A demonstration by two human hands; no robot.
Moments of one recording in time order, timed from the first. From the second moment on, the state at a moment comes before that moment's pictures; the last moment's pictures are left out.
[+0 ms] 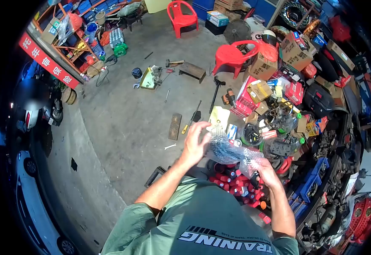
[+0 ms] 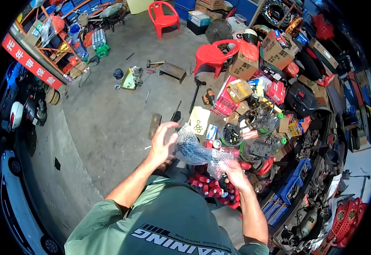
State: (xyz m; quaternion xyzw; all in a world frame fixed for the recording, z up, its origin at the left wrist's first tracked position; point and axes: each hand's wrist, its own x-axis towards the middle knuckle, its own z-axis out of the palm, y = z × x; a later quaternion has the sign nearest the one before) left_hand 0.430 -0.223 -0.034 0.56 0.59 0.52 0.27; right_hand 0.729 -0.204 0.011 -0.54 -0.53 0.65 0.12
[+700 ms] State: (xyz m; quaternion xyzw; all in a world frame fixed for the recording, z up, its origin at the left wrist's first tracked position) left_hand 0.301 -0.210 -0.147 -0.01 0.50 0.78 0.38; right_hand 0.777 -0.238 -0.001 -0.46 -0.43 0.70 0.33
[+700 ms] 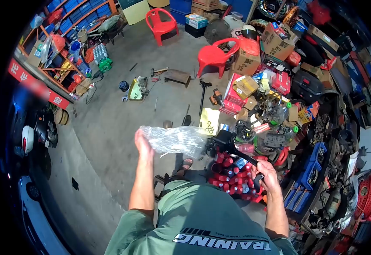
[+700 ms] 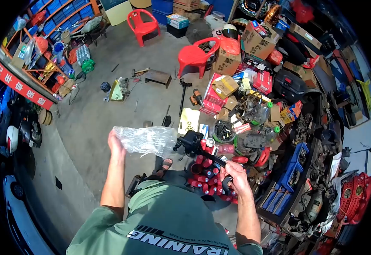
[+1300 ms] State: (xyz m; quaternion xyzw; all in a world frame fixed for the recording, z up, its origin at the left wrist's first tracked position) left_hand 0.404 -0.239 -0.043 0.18 0.42 0.55 0.70; right_hand 0.716 -0.214 0.008 -0.42 -0.50 0.70 0.27
